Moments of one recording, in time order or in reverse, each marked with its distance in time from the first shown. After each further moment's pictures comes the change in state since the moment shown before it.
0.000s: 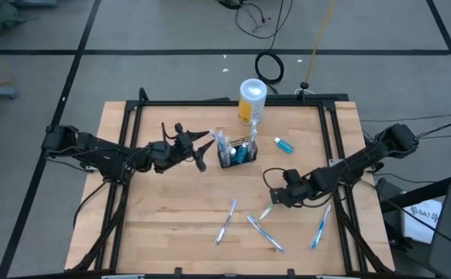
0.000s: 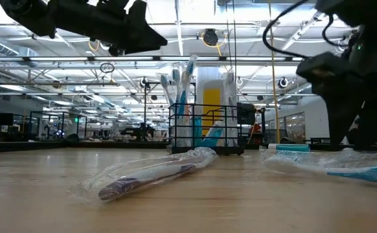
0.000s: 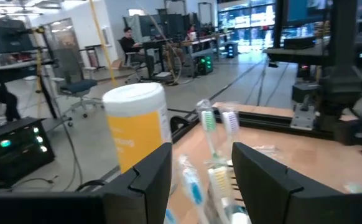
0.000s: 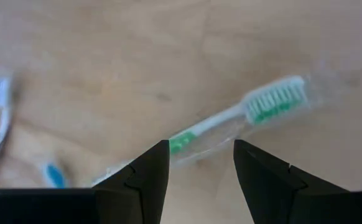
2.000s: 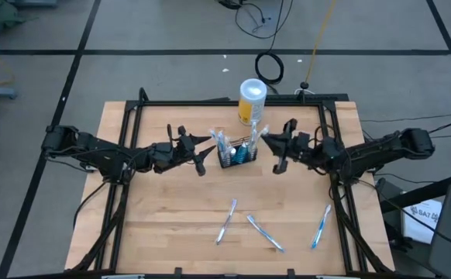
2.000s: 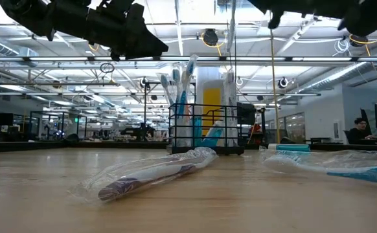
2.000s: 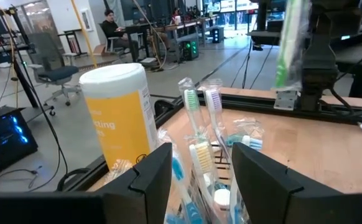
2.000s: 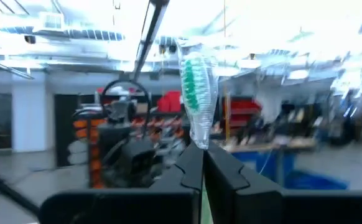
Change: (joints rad) left arm -0.001 0.000 0.000 -0.084 0.064 -0.049; right arm -0.356 -0.214 -0.151 1.572 0.193 -1.883
